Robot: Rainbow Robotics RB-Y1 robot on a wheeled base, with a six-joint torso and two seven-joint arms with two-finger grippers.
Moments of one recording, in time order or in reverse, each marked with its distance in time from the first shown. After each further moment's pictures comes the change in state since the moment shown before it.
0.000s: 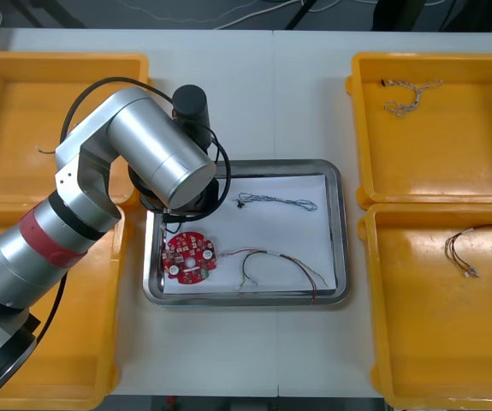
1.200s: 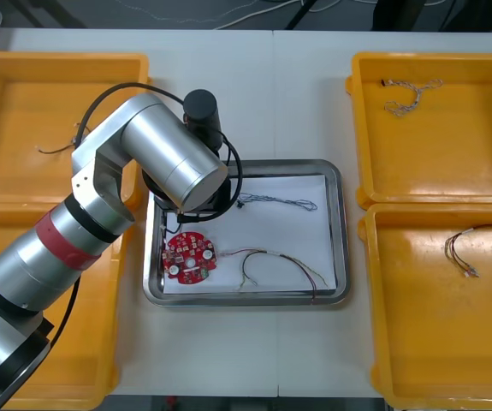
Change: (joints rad) right arm 0.000 0.000 0.000 0.000 0.000 0.000 0.000; left arm 0.000 -0.049 0.000 0.051 -0.032 -0.066 0.000
